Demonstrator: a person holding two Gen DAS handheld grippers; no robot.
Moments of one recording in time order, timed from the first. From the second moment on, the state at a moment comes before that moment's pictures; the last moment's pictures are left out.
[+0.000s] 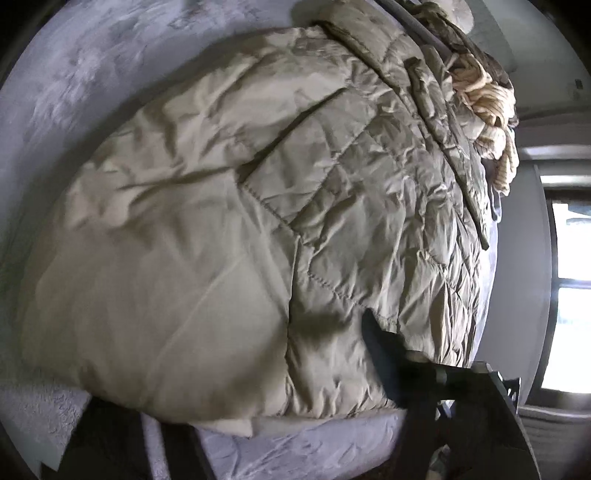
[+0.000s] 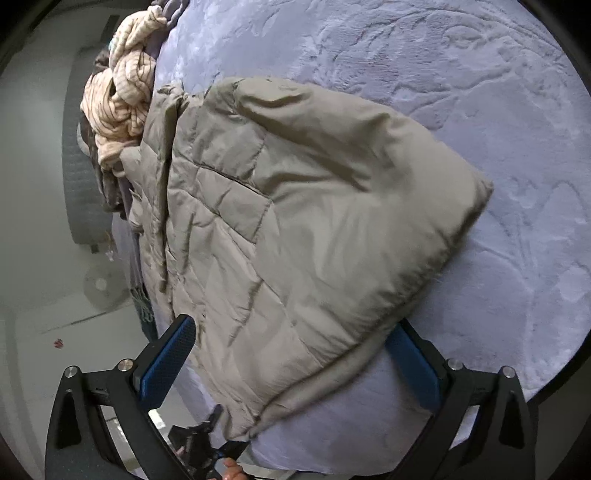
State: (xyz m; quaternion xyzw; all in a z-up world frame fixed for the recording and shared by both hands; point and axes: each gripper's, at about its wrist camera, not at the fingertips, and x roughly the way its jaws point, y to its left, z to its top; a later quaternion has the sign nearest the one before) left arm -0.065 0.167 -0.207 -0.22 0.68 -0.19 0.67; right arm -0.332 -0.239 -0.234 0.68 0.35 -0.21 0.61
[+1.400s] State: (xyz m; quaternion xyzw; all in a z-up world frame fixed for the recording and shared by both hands) left arm 0.115 0.054 -0.003 -0.09 0.46 -0.20 0.86; right arm -0.096 -0.343 -0.037 0.38 0.39 -0.09 0.84
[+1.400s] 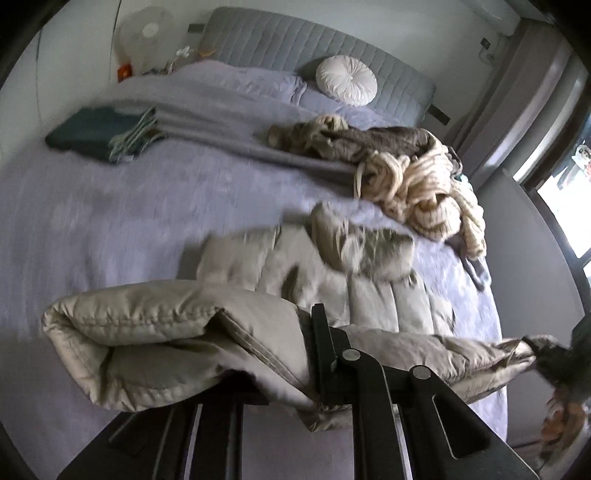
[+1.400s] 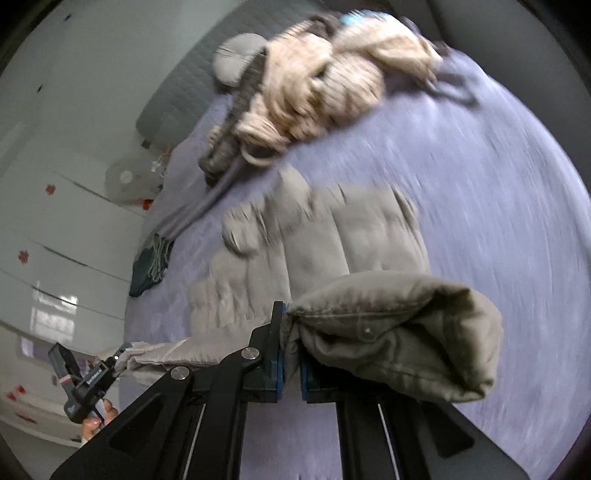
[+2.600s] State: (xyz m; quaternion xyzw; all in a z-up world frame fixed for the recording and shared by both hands) left arm 0.285 -0.036 -0.146 -0.01 0.49 -0.16 0.86; right arm 0.099 -0.441 -0.194 0.41 0.43 -0.14 0.80
